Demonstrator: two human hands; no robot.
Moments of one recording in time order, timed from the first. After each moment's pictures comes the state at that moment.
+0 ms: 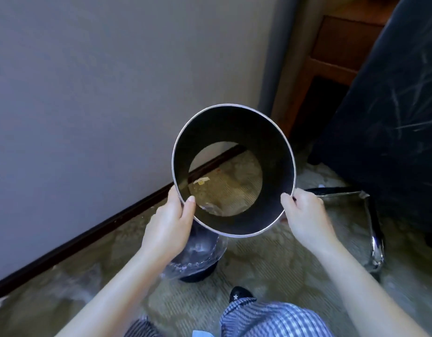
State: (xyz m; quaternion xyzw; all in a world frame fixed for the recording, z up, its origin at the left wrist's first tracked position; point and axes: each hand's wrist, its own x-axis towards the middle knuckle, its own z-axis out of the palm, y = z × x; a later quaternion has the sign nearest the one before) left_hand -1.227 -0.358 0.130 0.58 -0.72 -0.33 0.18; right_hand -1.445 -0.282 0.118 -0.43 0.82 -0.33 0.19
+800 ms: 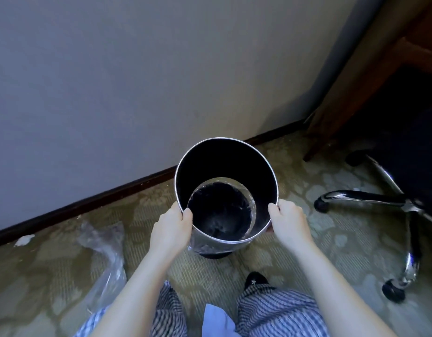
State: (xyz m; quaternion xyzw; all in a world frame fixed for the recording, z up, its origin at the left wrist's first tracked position) left_hand -1.117 -0.380 0.023 0.70 -0.61 -0.34 0.13; right_hand -1.340 -0.344 0.024 -0.45 0.82 -0.23 0.28
